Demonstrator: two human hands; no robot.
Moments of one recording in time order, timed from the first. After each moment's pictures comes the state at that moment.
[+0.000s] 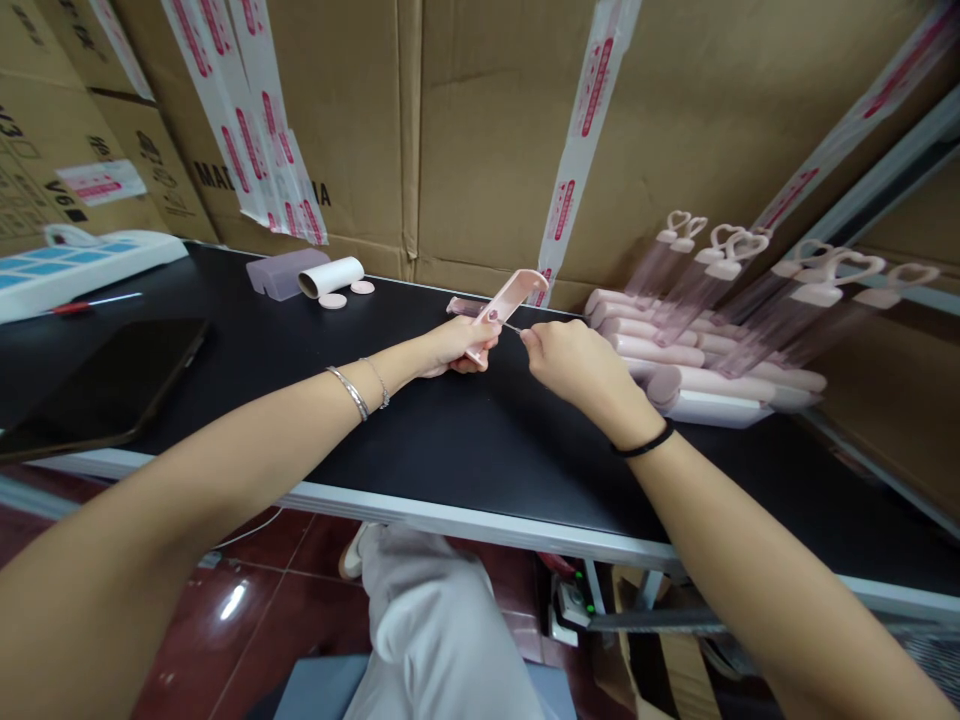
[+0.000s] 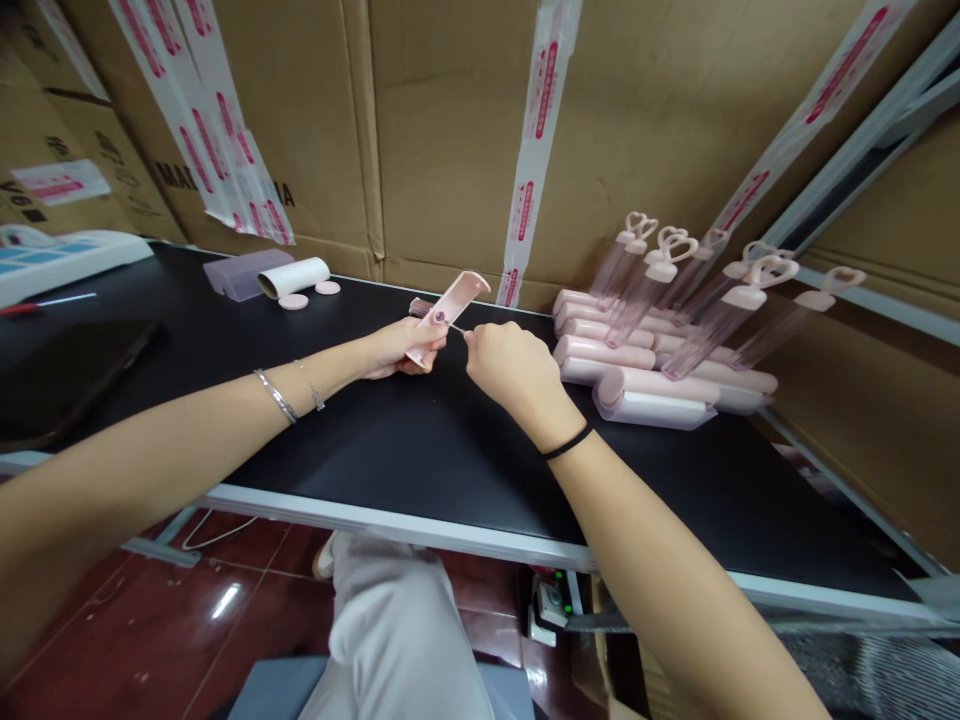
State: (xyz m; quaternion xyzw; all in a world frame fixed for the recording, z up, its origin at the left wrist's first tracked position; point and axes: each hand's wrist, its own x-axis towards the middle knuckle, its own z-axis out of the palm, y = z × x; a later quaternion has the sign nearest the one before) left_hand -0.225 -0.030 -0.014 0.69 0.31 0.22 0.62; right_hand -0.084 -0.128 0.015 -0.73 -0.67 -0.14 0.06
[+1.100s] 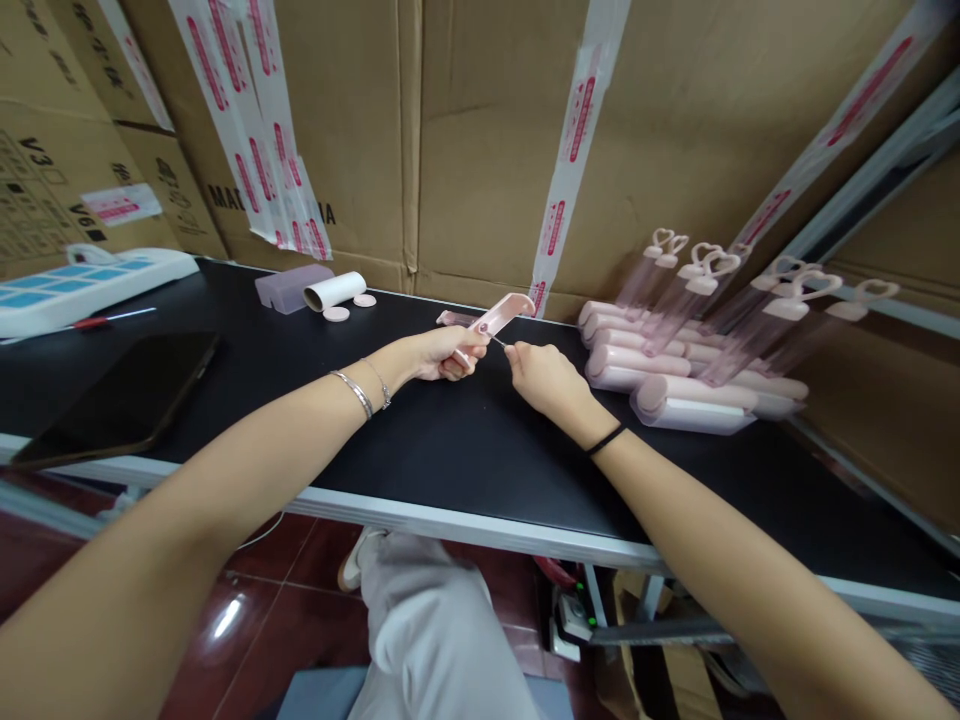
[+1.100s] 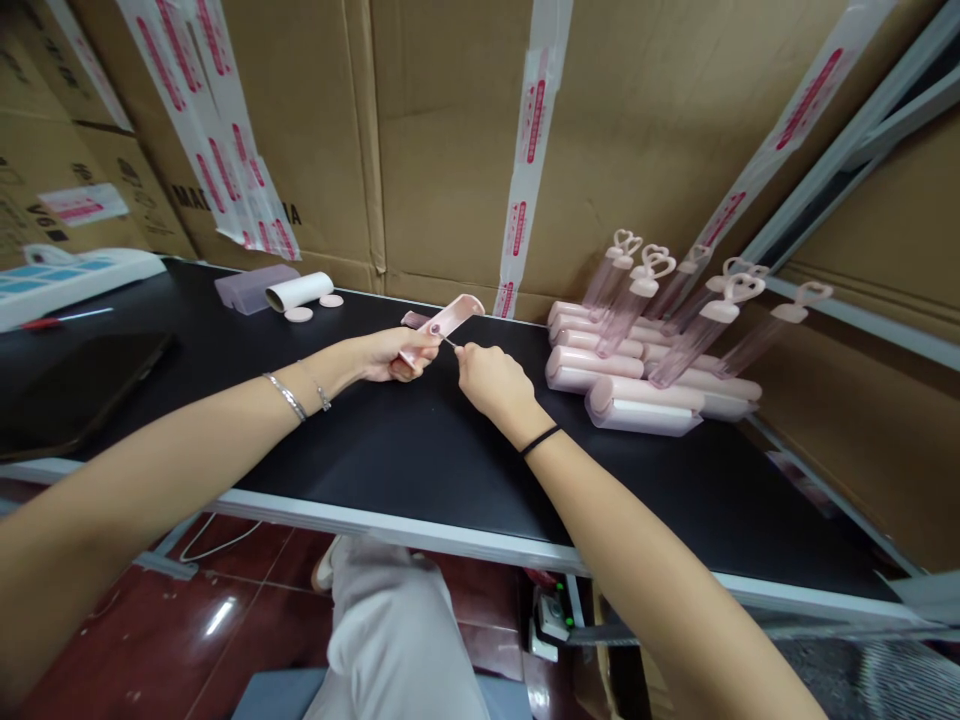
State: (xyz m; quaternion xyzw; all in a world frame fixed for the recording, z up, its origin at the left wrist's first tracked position) left_hand -0.233 -0.013 -0.006 0.59 0.32 0.13 0.73; right_hand -0.084 -0.109 -0.009 -0.74 -0.66 -0.06 0.08
